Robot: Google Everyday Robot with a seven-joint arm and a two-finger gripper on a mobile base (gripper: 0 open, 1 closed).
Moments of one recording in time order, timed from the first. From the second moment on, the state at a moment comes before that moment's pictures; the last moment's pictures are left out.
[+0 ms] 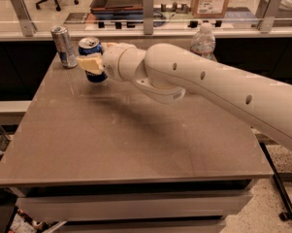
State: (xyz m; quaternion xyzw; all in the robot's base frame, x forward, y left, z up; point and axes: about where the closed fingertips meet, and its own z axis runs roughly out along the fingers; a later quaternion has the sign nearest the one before) arm 0.663 0.142 0.918 -0.35 0.68 0.24 0.60
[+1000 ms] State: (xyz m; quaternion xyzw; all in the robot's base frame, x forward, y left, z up) arm 0.715 0.152 0.885 -0.35 0.70 0.21 0.59
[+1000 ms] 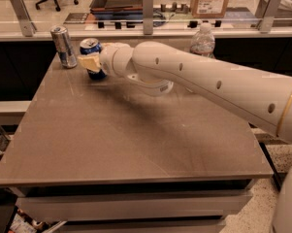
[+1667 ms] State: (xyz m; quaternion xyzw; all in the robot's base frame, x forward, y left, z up) arm 0.731 0.153 0.884 -0.35 0.69 0.21 0.60
